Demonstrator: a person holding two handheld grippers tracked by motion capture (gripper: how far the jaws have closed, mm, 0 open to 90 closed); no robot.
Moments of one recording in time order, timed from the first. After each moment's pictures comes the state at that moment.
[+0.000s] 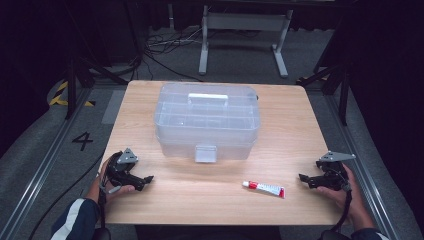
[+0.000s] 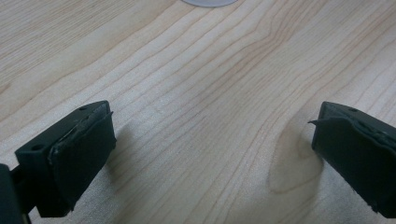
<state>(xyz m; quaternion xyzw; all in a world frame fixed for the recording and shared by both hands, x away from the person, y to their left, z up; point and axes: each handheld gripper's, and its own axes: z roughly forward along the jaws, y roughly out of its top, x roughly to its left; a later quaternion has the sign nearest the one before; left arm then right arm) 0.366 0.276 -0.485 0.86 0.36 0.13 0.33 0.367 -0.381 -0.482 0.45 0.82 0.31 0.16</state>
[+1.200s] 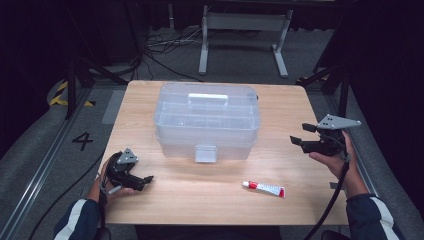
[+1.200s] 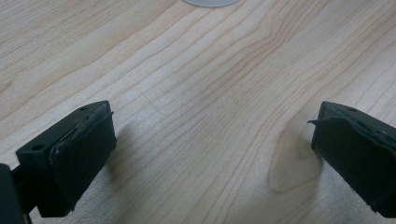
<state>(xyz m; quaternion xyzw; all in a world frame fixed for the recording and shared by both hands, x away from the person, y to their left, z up) 0.365 0.276 -0.485 0.86 0.36 0.13 0.33 0.408 -0.328 -0.365 0.34 0.81 0.42 0.24</state>
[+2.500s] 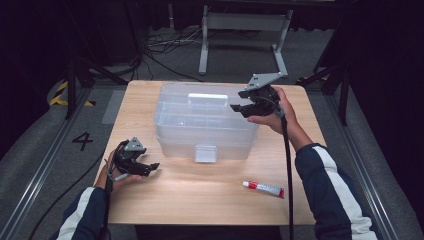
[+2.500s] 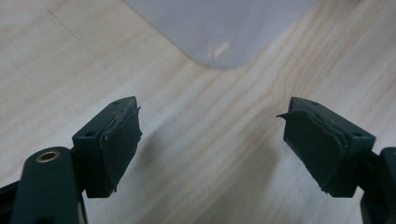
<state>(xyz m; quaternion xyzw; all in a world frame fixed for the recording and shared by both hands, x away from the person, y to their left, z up) 0.402 0.258 -0.468 0.86 0.35 0.13 0.34 0.484 -0.150 -0.295 0.21 0.87 0.39 0.22</state>
